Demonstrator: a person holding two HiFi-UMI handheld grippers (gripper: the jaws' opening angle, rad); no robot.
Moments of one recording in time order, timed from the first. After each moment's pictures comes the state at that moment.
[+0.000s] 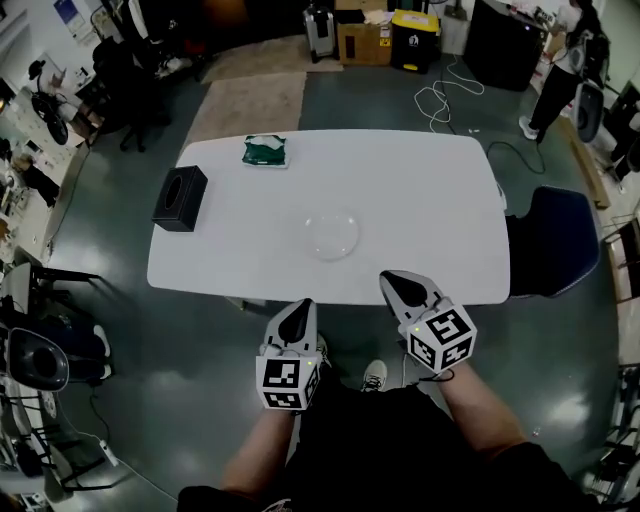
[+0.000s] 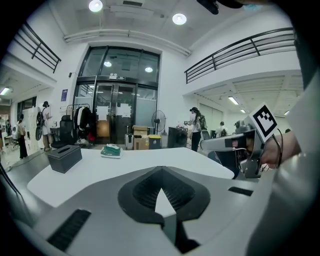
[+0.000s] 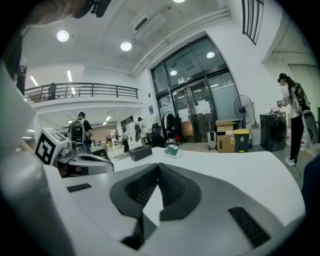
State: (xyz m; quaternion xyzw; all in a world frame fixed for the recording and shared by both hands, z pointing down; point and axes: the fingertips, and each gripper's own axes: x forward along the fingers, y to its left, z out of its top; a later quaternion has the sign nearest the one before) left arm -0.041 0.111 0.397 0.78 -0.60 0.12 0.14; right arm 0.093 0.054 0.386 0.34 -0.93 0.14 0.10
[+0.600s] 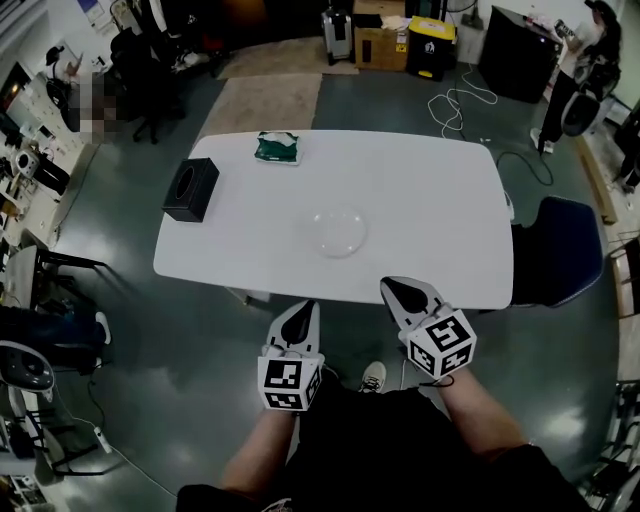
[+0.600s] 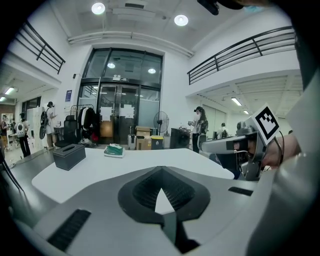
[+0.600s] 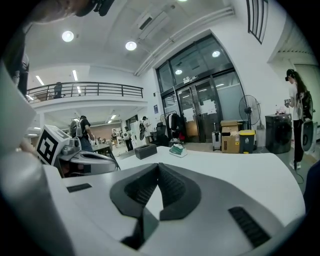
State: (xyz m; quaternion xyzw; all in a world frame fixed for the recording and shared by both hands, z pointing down) left arm -0.040 0.128 0.395 0.76 -0.62 0.11 0.14; right arm 0.087 0.072 0.387 0.31 -0.94 0.13 0.10
